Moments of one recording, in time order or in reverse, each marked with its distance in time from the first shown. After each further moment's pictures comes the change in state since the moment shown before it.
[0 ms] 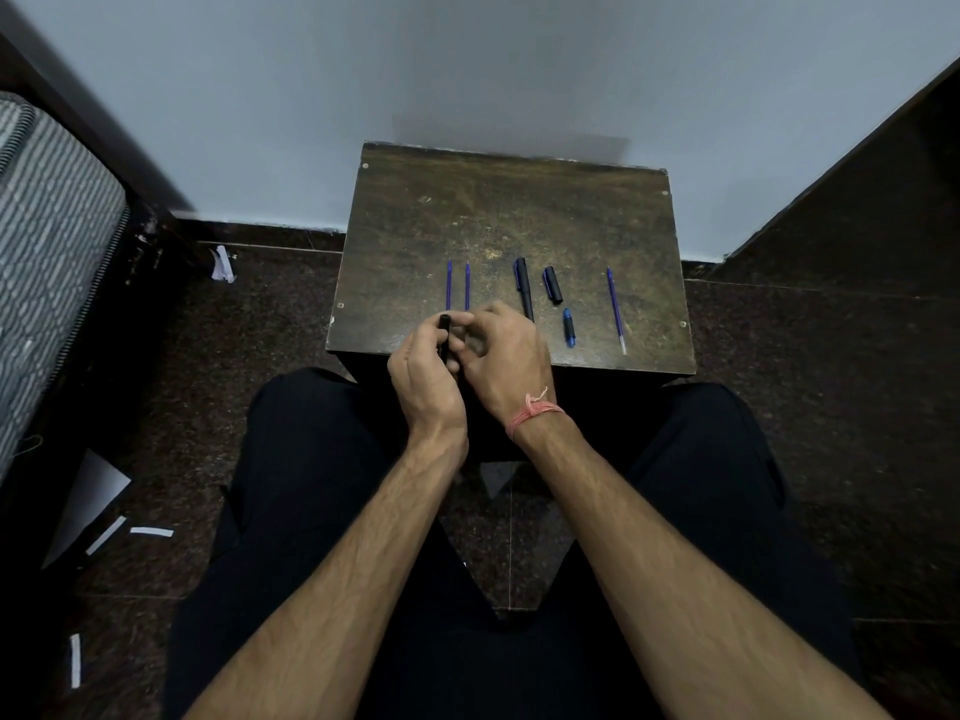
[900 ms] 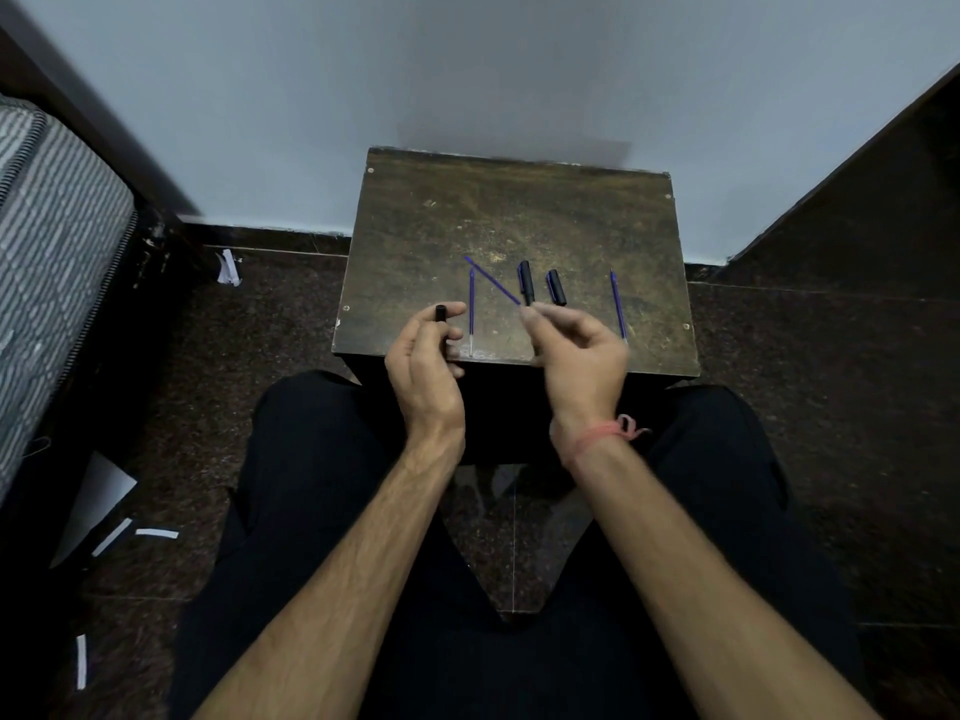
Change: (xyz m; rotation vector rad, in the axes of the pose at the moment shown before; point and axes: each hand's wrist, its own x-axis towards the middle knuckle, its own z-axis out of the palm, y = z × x) left_hand 0.009 0.001 -0.005 -0.006 -0.028 0.087; right_hand -0.016 0.006 -0.039 1.004 0.399 0.576
